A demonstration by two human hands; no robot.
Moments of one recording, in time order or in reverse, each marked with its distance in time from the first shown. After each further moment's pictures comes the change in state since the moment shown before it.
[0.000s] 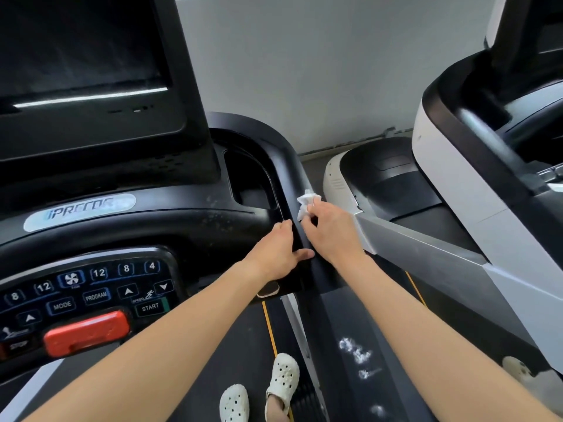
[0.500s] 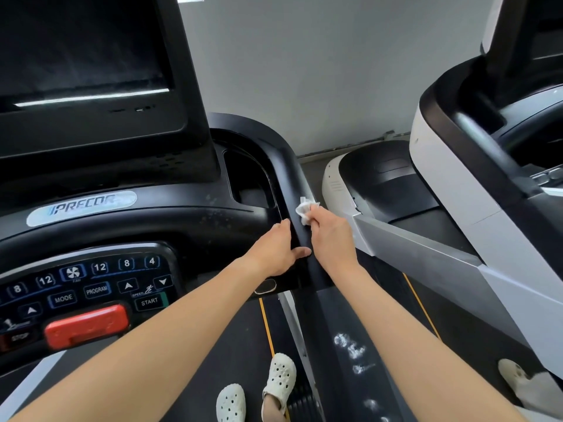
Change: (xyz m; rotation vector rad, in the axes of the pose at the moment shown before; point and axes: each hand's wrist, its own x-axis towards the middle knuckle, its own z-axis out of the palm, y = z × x) left_hand 0.002 0.001 0.001 0.020 -0.025 -0.029; right_hand -0.019 0.003 0.003 0.165 -0.011 0.082
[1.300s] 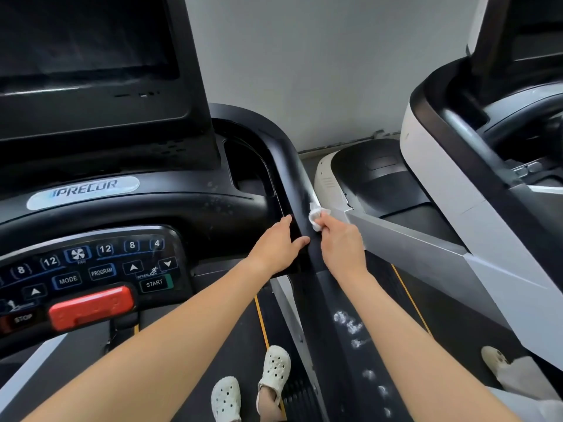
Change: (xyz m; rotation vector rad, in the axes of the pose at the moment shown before) left_hand -0.027 -0.002 0.020 -0.139 0.070 0.010; right_hand -0.047 0.003 -0.012 -0.166 0.028 0.098
